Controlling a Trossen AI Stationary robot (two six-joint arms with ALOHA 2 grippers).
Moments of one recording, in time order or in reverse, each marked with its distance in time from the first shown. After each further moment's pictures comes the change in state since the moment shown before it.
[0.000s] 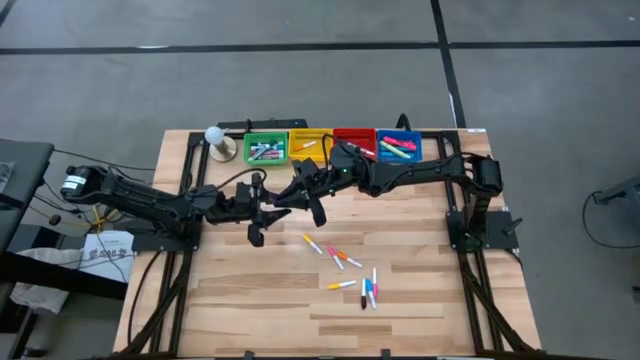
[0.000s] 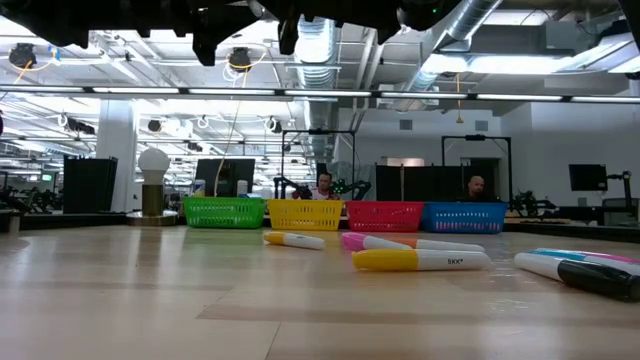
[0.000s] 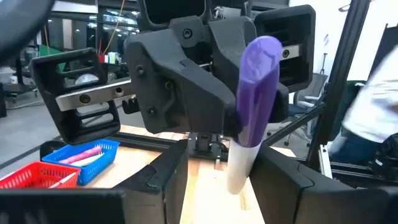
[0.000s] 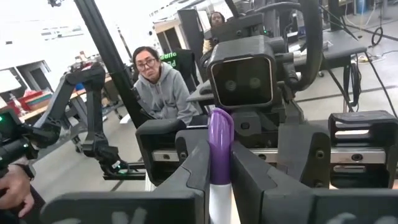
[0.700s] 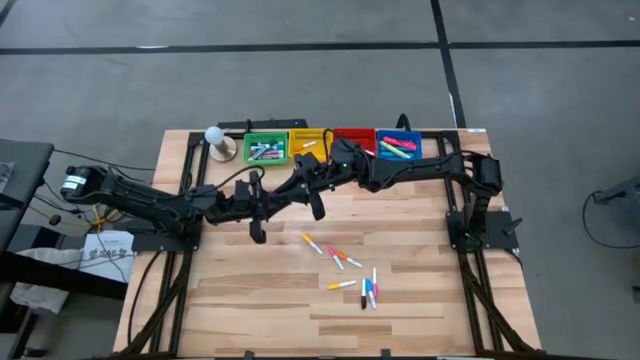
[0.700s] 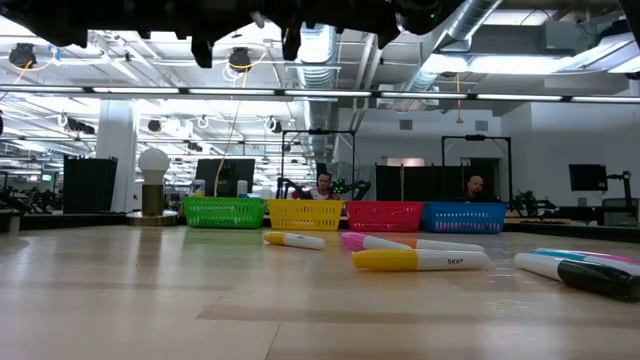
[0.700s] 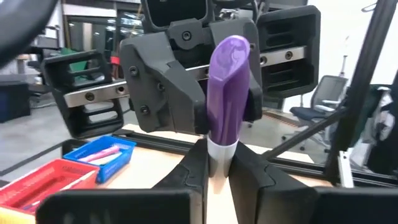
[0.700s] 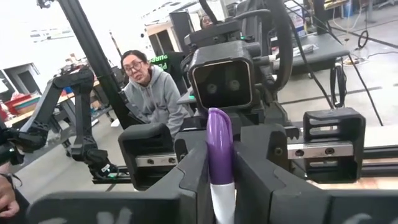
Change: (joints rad) left arm 0.003 0.000 0.000 0.006 -0.068 0.006; right arm -0.029 0.000 0.000 -0.002 0.001 -0.003
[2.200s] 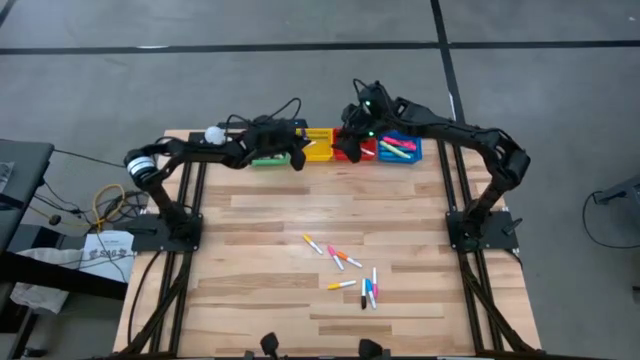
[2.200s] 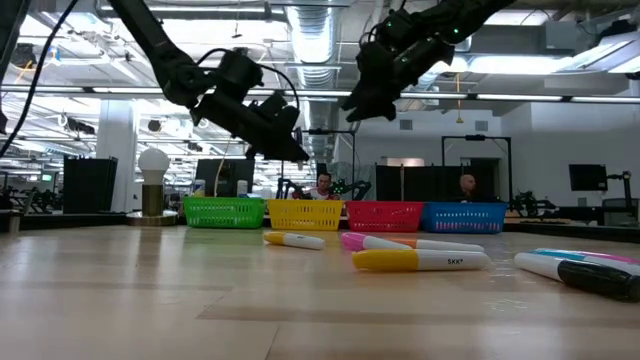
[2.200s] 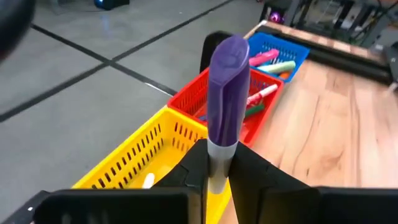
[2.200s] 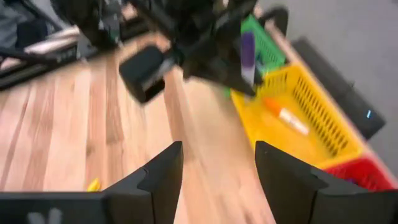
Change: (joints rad) left arm 0.735 0.649 0.443 -0.302 0.396 0.058; right arm -0.464 -0.178 0.000 -0.890 0.078 -0.364
